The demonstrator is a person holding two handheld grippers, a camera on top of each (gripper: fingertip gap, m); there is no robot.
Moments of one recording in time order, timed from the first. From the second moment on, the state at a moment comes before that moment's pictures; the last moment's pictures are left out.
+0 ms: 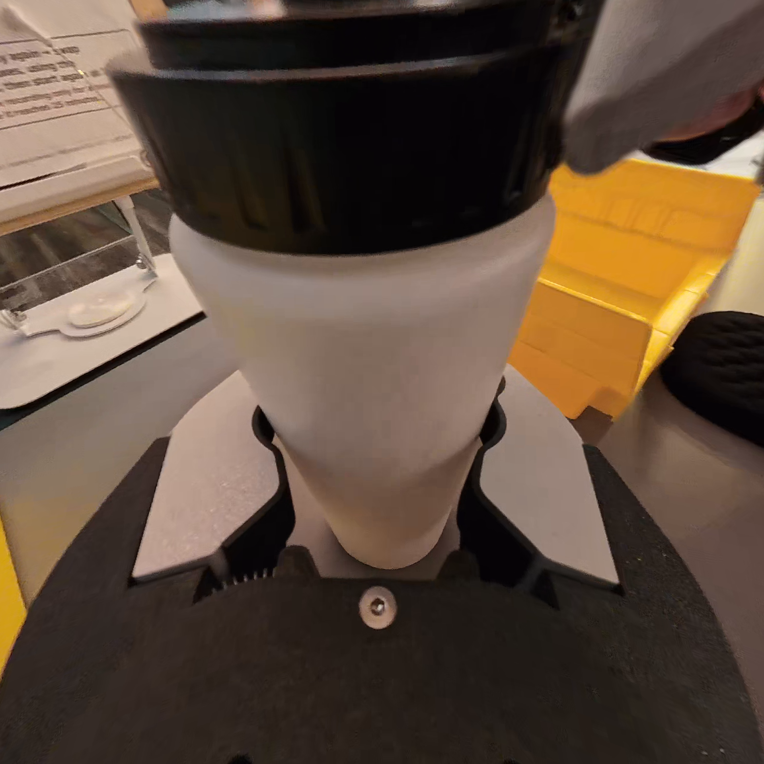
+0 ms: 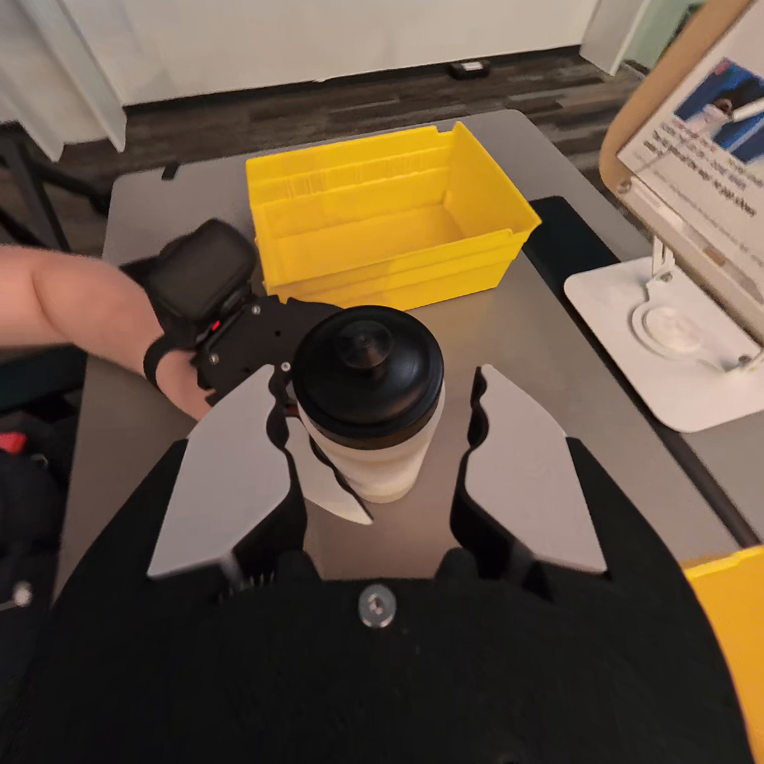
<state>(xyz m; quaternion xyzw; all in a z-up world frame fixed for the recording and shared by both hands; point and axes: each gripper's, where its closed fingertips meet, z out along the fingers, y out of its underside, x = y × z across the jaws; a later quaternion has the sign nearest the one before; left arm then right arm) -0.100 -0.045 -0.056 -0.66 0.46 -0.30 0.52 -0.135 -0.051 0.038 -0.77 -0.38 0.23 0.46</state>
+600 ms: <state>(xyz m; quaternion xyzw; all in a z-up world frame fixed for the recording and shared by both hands) -0.096 -0.049 -0.057 -0.65 0.48 -0.32 0.50 -0.137 -0.054 0.032 -0.74 -0.43 0.25 0.45</state>
